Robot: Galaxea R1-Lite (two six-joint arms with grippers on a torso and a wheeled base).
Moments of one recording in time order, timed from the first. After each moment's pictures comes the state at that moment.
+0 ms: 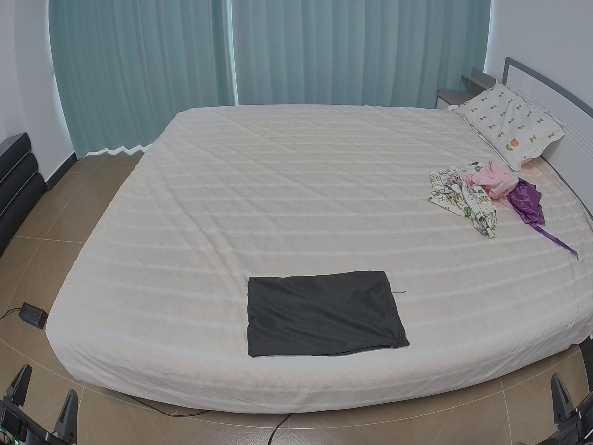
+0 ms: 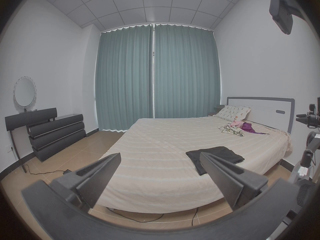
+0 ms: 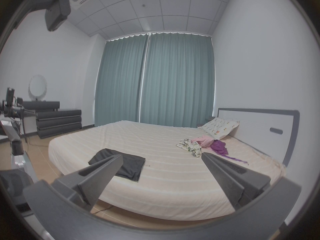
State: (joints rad) left arm 0.00 0.01 -0.02 0.00 -0.01 0.01; right arm 0.00 0.01 -0.02 -0.07 0.09 -0.11
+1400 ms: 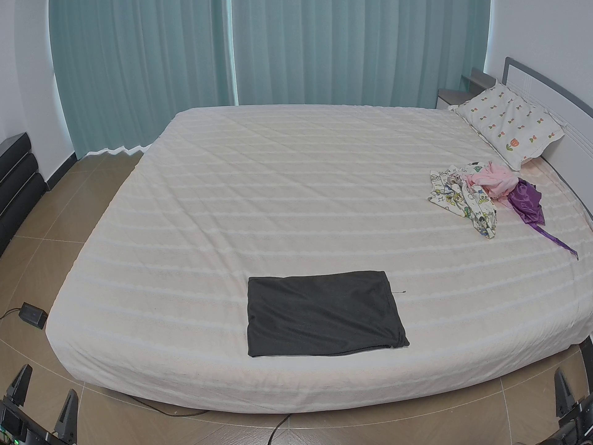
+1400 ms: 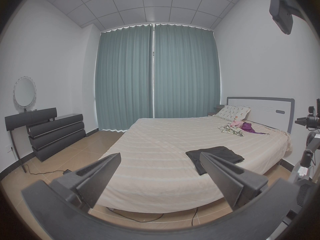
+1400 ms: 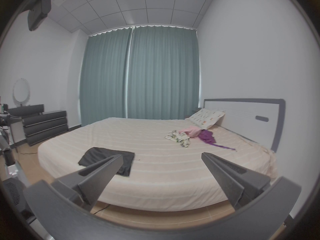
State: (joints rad) left arm 0.00 0.01 -0.02 0.00 -0.01 0.01; right arm 0.00 0.01 -0.02 -0.02 -0.05 -0.05
